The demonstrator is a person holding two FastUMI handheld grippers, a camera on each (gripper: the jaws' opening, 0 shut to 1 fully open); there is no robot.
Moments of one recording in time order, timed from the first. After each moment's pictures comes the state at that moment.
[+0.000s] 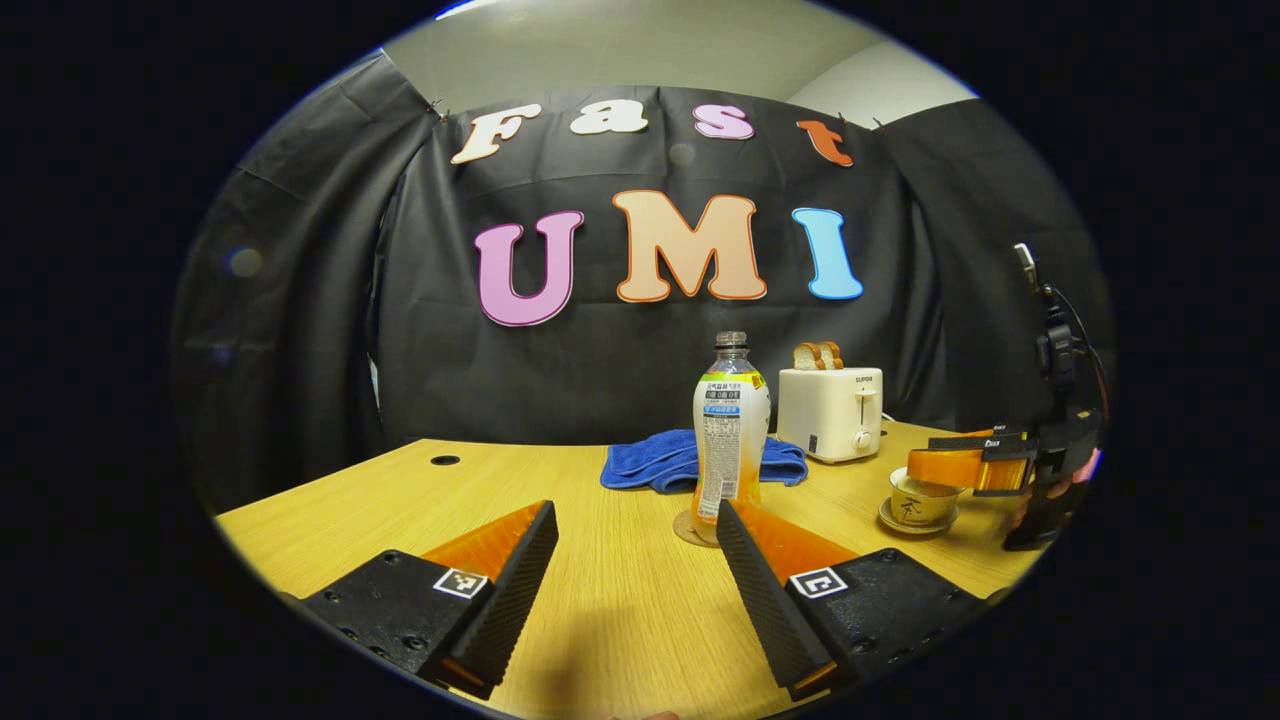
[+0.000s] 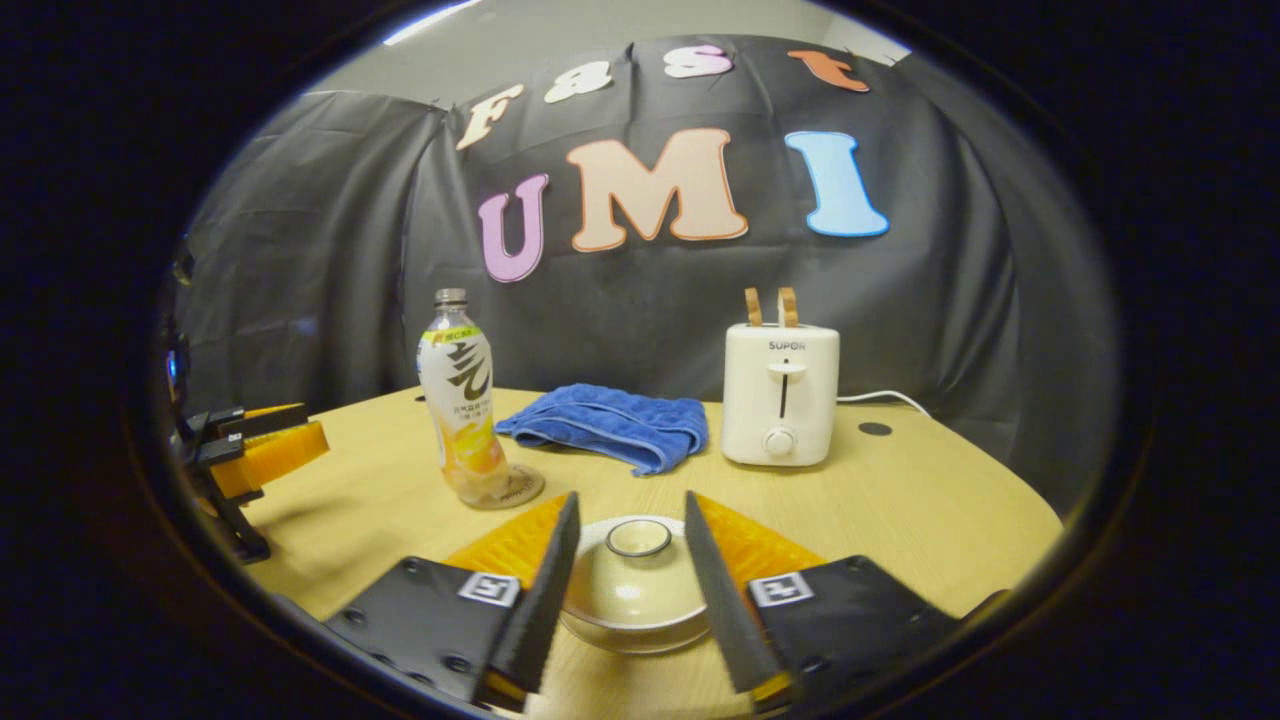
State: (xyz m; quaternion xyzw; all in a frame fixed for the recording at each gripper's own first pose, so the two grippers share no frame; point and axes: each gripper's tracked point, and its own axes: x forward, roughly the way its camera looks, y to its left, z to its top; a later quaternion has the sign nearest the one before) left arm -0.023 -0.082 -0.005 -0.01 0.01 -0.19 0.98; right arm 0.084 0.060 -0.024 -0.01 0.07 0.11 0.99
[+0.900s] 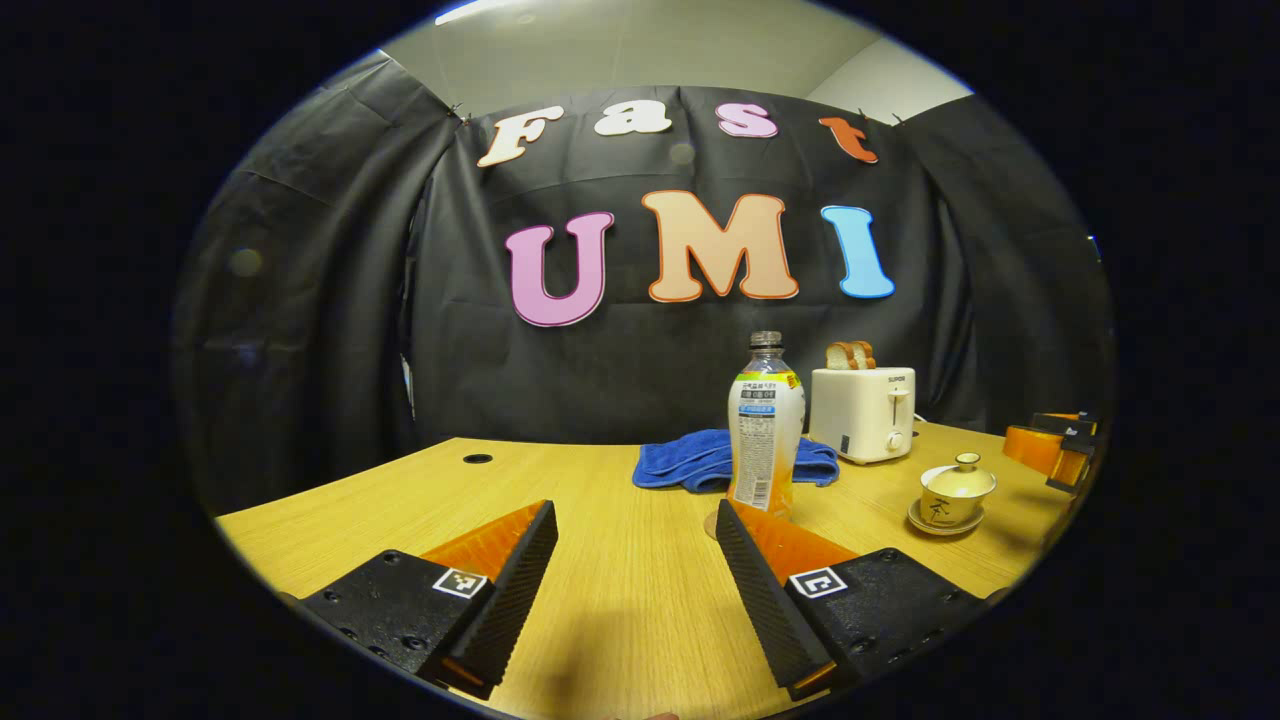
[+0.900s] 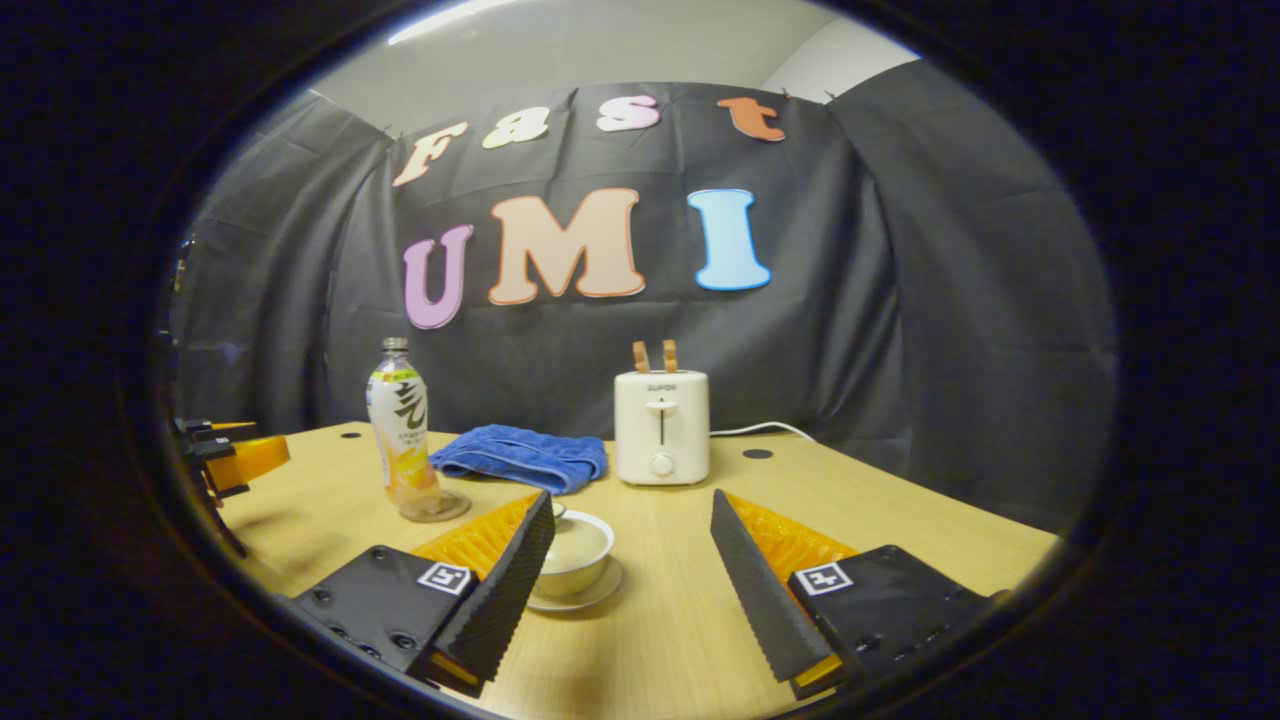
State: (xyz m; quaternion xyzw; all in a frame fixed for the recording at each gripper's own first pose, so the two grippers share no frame) left arm -0.018 -0.060 -0.007 0.00 0.01 -0.13 0.99; right arm 0.020 -0.020 0.001 0.00 0.00 -0.06 1.00
